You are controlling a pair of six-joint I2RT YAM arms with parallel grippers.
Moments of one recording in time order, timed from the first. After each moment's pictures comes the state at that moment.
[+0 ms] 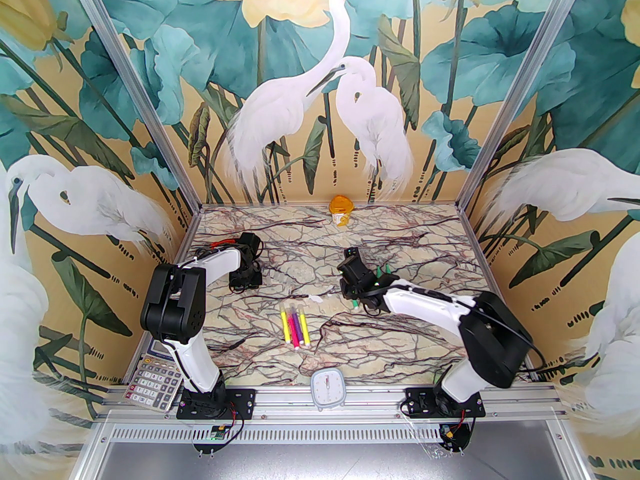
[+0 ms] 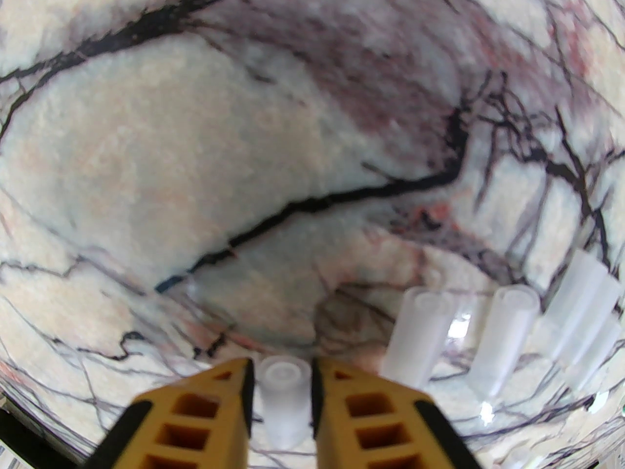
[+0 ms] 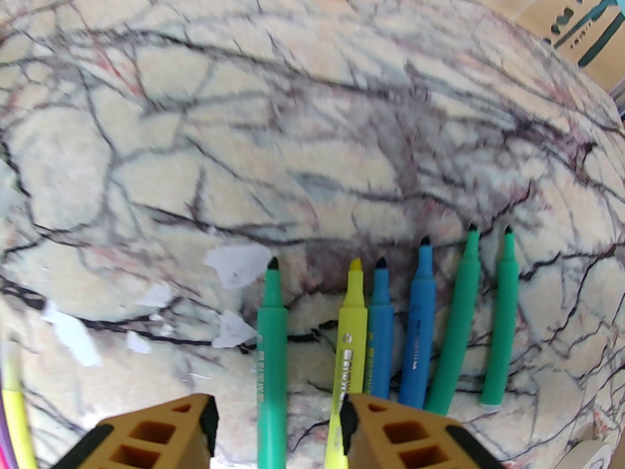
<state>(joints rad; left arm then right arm) -0.15 1.84 1.15 -0.74 -0.15 -0.33 0.77 1.57 0.96 -0.34 0.31 0.39</state>
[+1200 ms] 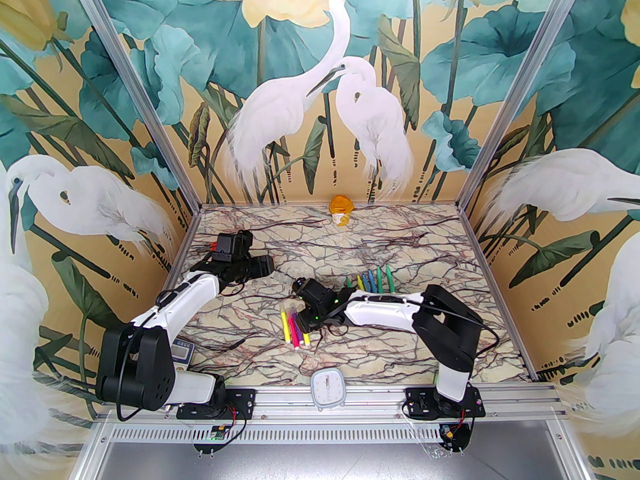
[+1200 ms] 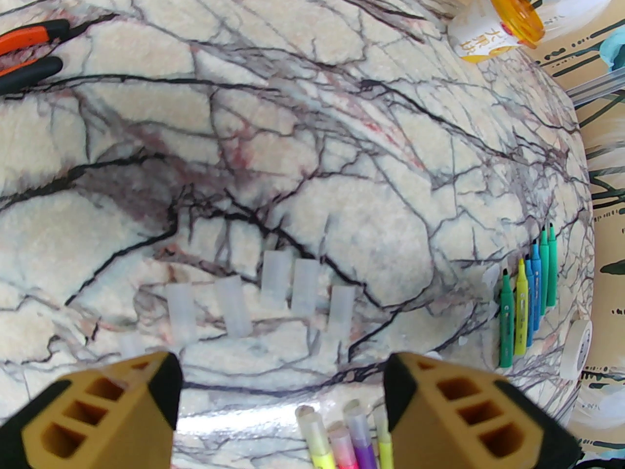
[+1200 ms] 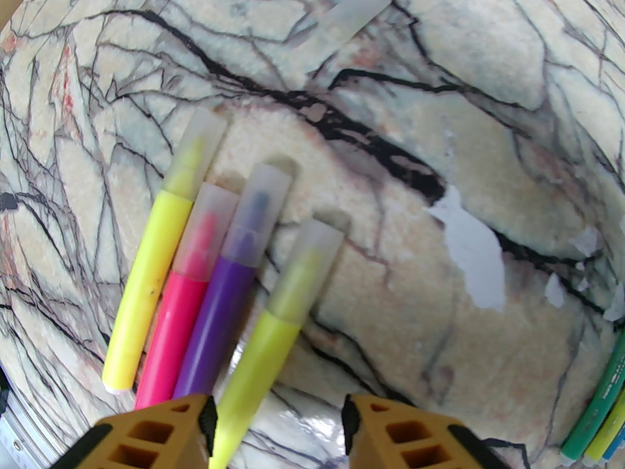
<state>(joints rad) -0.15 1.40 0.90 -0.38 0.18 -0.33 1.03 1.86 1.14 -0.34 -0.03 0.39</state>
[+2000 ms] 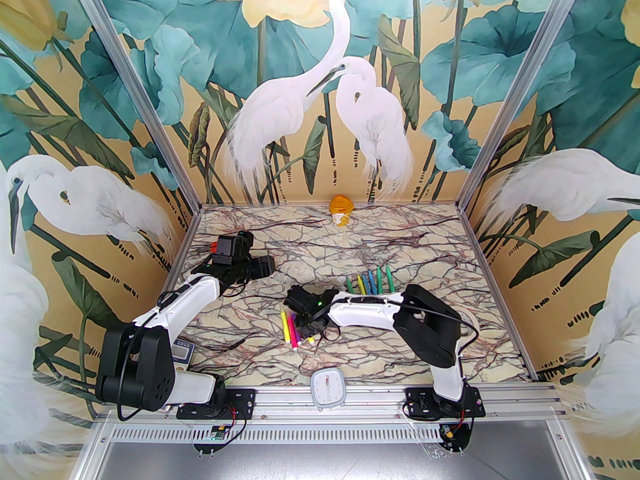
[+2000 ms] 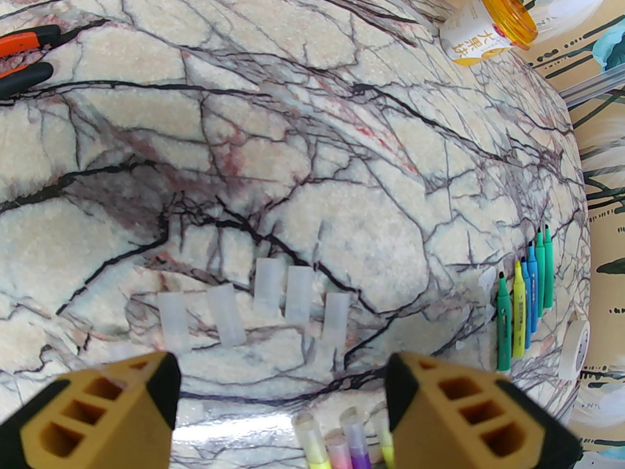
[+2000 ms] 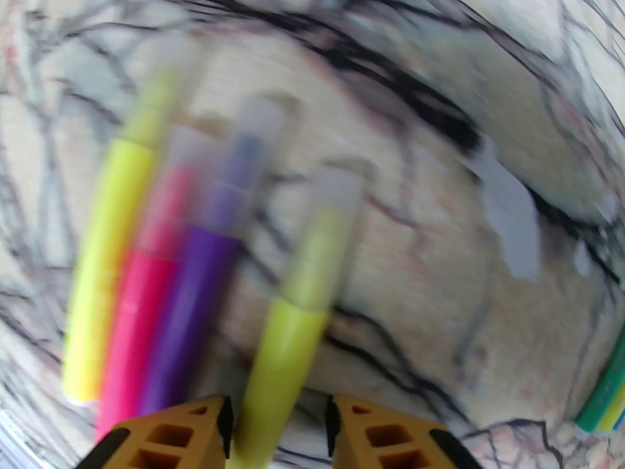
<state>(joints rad) -0.15 1.40 0.88 -0.34 0.19 -0.33 1.08 1.97 1.28 -0.56 0.11 0.45</state>
